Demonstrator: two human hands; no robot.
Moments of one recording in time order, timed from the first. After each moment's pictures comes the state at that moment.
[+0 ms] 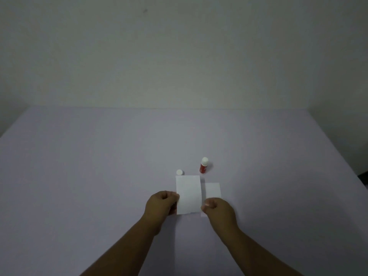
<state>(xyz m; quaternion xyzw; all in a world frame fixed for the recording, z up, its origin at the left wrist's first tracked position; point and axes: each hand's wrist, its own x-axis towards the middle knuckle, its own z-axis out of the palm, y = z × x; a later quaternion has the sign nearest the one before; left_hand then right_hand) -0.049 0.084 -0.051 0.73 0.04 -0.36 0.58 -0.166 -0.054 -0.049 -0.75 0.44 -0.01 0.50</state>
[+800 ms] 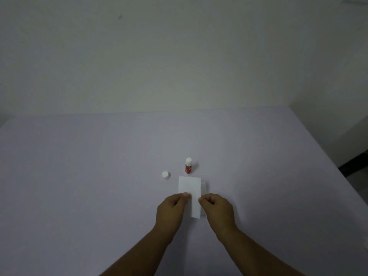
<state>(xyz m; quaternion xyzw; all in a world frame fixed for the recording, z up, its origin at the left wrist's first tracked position) -0.107 0.038 -0.031 0.79 -0.09 -0.30 0.52 -0.187 -0.073 -0.034 -0.72 0.45 -0.10 0.53</state>
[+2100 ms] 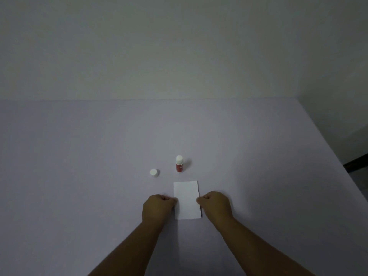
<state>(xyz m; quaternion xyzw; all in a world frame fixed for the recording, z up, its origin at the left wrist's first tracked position) -0.075 0.006 -0.080 0.88 0.01 -0.32 0.36 -0.166 -0.133 -0.080 -0.77 0.46 0.08 0.43</state>
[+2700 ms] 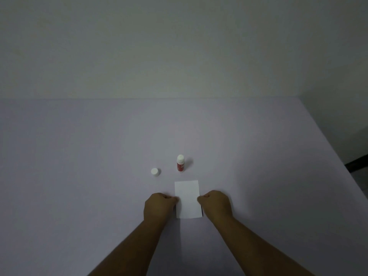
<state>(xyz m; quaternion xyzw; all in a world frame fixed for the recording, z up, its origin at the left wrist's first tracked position) -0.071 0.003 -0.083 0.89 0.00 -0.32 0.33 -0.161 -0.130 -0.074 -0.78 0.48 0.10 0.40</state>
